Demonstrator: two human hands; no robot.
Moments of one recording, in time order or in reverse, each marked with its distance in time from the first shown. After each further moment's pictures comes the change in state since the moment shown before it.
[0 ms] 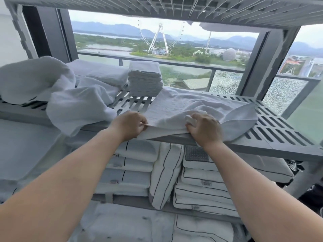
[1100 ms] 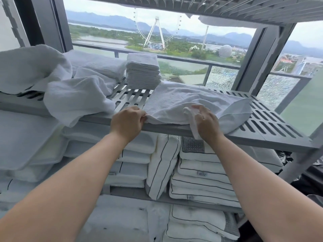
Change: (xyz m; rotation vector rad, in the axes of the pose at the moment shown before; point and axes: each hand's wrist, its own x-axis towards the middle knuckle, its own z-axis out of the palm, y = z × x) left_hand -0.029 0.013 0.028 0.016 0.372 -0.041; right_hand -0.014 -0.004 -0.015 0.434 -0.113 0.166
